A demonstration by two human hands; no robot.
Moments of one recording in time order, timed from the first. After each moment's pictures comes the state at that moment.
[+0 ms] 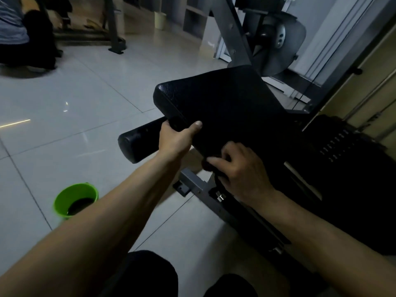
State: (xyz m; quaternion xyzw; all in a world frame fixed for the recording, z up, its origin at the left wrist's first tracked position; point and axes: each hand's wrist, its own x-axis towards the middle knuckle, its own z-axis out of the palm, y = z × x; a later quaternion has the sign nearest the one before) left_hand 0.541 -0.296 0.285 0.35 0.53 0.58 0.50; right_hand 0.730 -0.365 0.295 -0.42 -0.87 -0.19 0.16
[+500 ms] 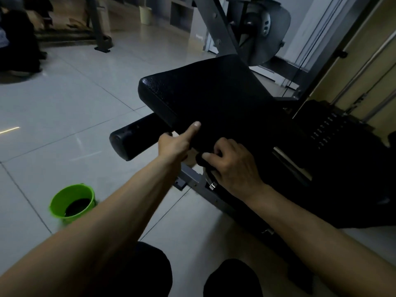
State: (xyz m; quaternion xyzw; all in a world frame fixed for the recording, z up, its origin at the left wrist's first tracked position) left_hand 0.567 -0.322 0.273 0.32 0.54 0.52 0.58; right_hand 0.738 -0.381 0.281 -0.44 -0.85 -0.22 0.17
